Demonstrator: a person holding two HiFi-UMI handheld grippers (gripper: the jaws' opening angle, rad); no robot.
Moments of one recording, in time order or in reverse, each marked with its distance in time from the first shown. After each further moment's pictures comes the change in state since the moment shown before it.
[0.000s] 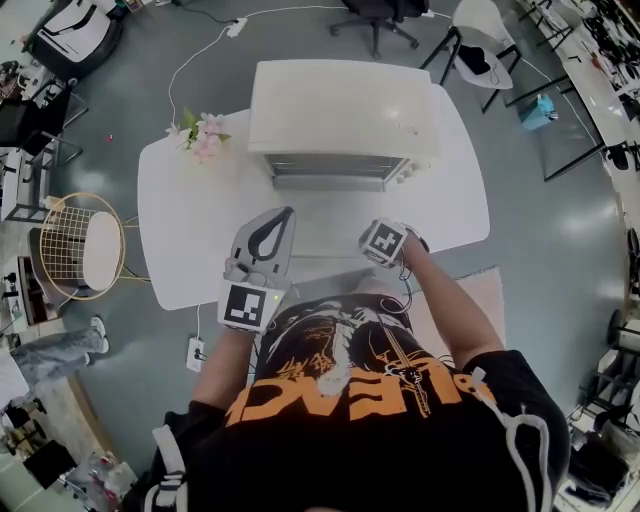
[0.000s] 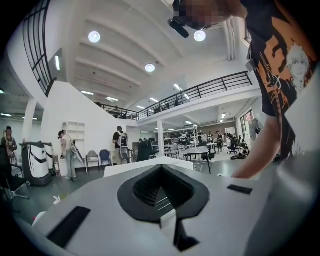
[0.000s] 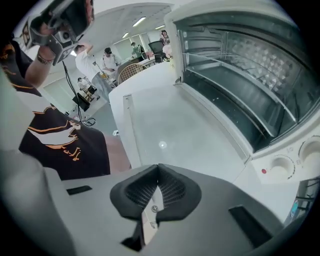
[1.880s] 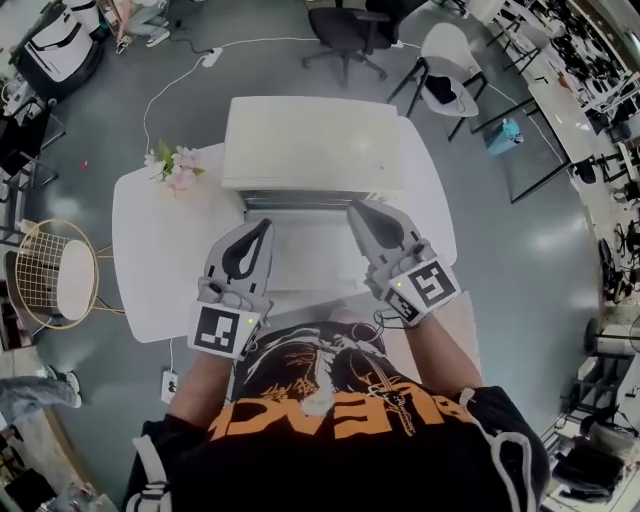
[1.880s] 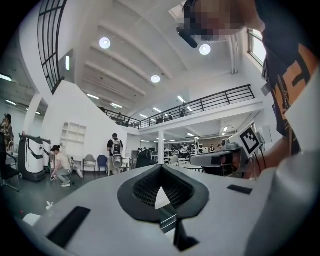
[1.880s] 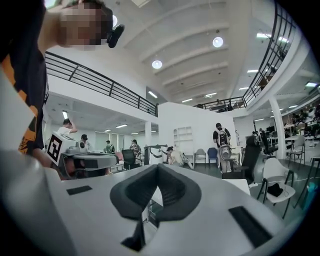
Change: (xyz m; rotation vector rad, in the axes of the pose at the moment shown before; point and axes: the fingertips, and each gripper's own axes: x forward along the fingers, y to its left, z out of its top) left arm 0.016 0.006 0.063 -0.067 -0.100 -0.005; right arm -0.350 0.014 0.156 0.079 -1.262 -0.461
